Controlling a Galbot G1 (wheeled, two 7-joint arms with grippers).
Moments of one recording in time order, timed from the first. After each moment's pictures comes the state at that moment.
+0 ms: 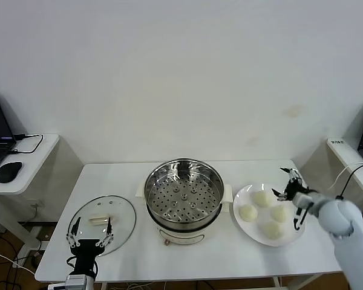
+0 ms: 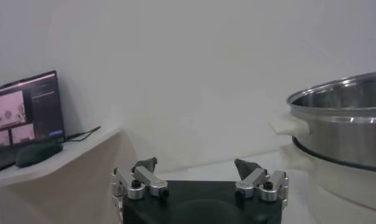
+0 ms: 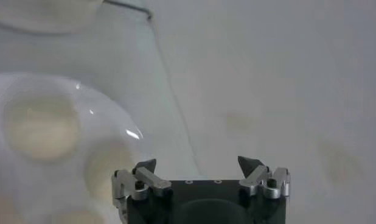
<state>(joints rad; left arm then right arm) 1.68 -1.33 -0.56 -2.05 0.03 -0.01 -0.24 -0.72 0.74 0.22 1.46 -0.45 -0.06 -0.72</state>
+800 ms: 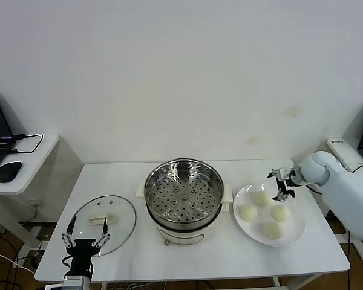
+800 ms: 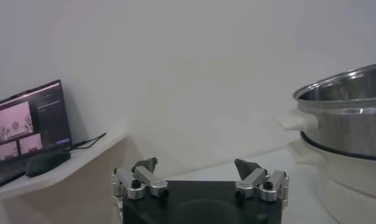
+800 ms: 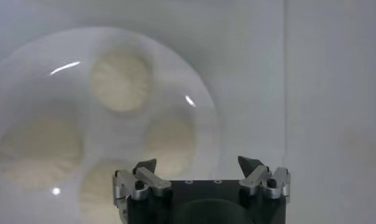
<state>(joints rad) 1.68 -1.32 -0.58 -2.05 0.06 -0.03 -0.24 -0.21 0.73 -0.40 1.14 -0.35 -0.08 -1.03</state>
